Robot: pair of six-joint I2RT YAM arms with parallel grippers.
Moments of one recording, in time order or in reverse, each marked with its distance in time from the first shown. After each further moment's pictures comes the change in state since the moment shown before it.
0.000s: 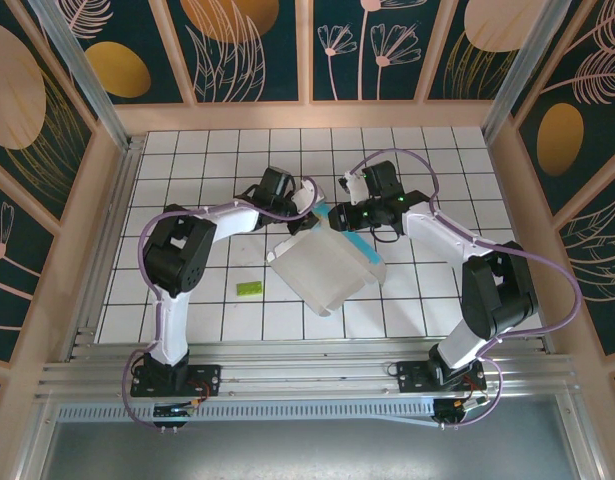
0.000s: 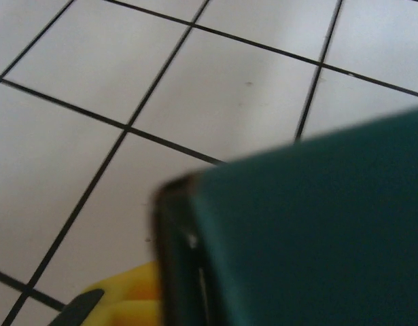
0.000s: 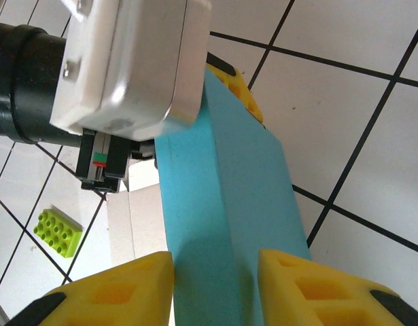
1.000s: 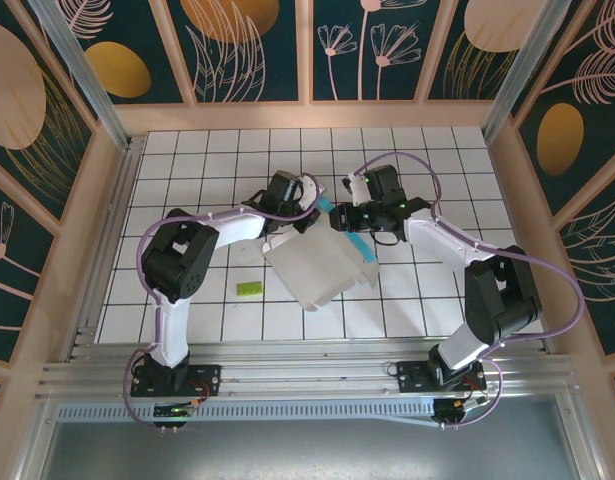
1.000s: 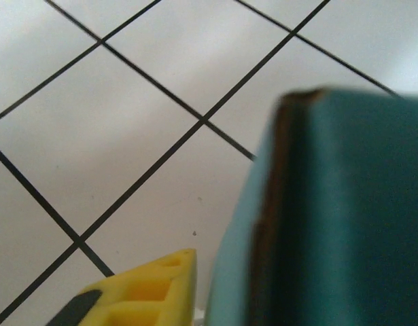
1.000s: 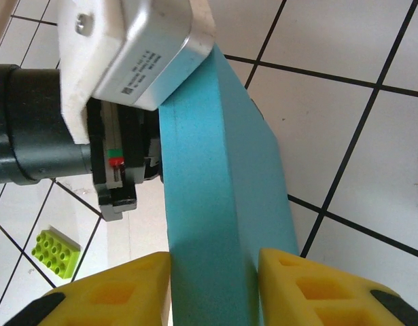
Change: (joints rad) left arm -0.064 -0.038 -0.039 0.074 -0.270 -0.276; right arm 0.003 -0.034 -0.068 0.099 0.032 0.068
